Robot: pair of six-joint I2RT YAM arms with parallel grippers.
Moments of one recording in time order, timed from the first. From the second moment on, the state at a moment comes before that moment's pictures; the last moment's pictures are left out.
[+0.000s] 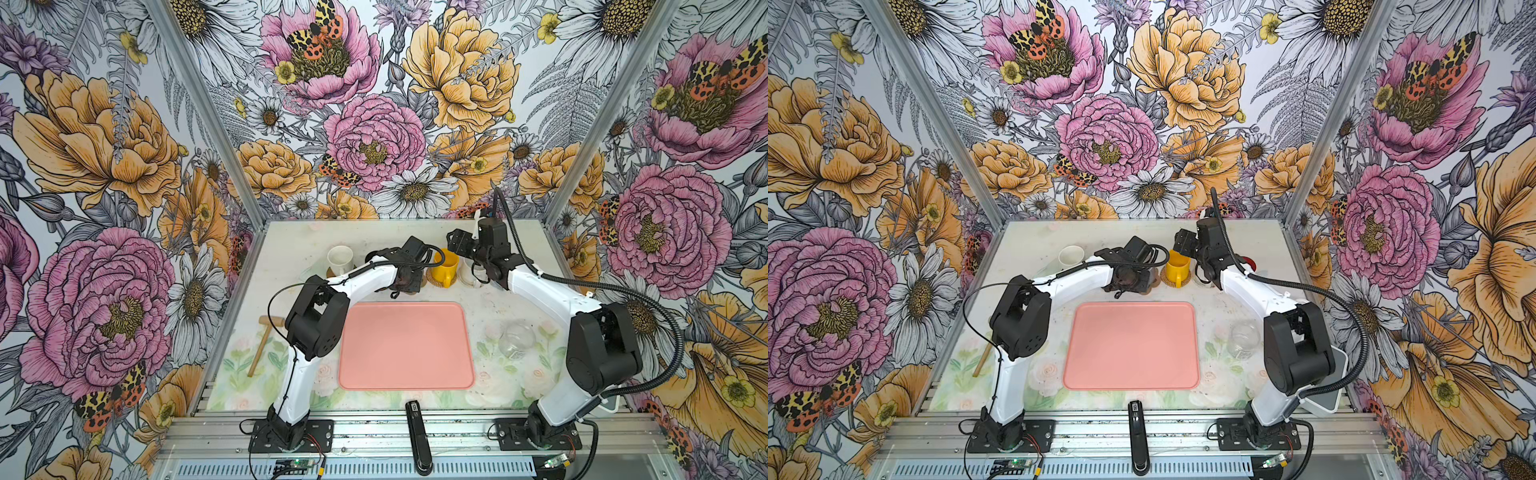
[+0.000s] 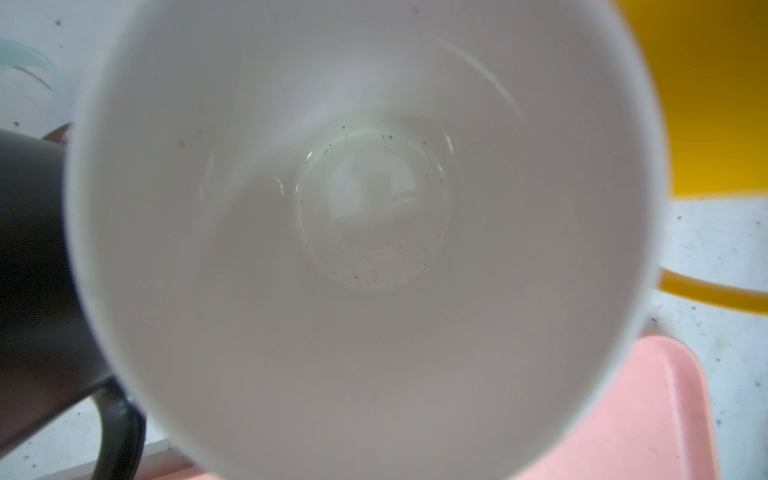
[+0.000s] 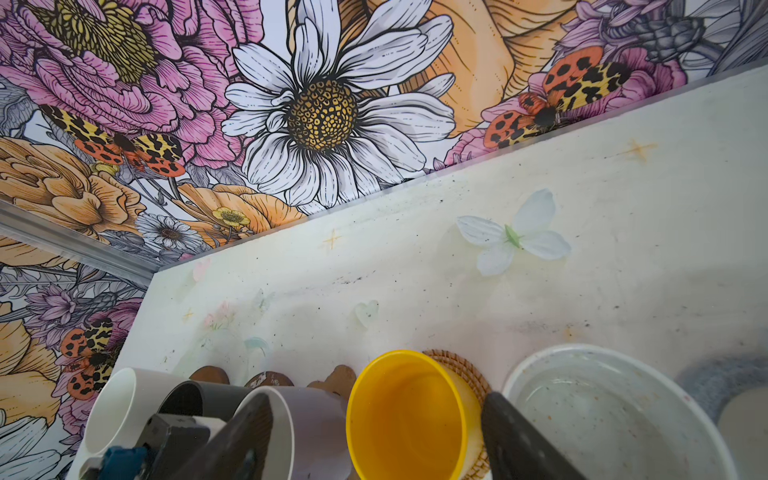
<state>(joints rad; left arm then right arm) -0.68 2.11 1.69 -0.70 -0.11 -0.44 0.30 1.65 1.22 -0.08 -0.02 0.53</state>
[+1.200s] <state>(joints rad) -0.68 2.12 1.69 -0.71 -0.11 -0.44 0.29 1.65 1.22 -0.08 -0.02 0.54</state>
